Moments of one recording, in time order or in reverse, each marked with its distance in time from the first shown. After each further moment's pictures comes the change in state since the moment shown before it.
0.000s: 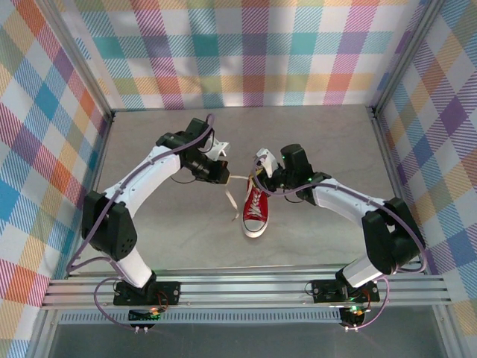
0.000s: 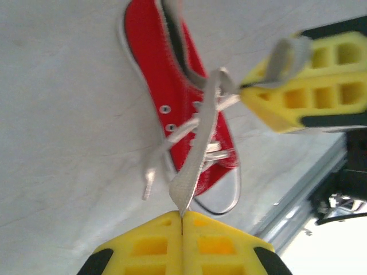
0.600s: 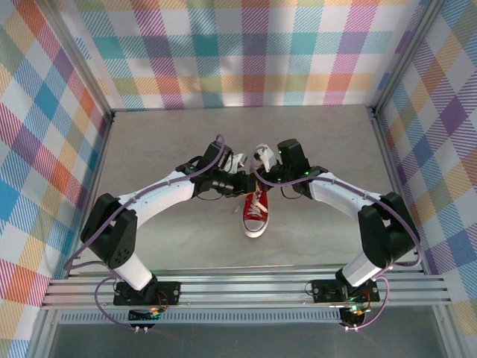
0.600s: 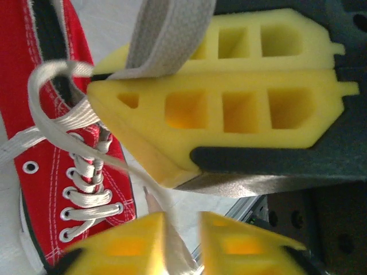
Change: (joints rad) left arm -0.158 -0.039 -0.314 0.604 0.051 -0.514; right arm -0.001 0.047 0.073 -0.068 0.014 0.085
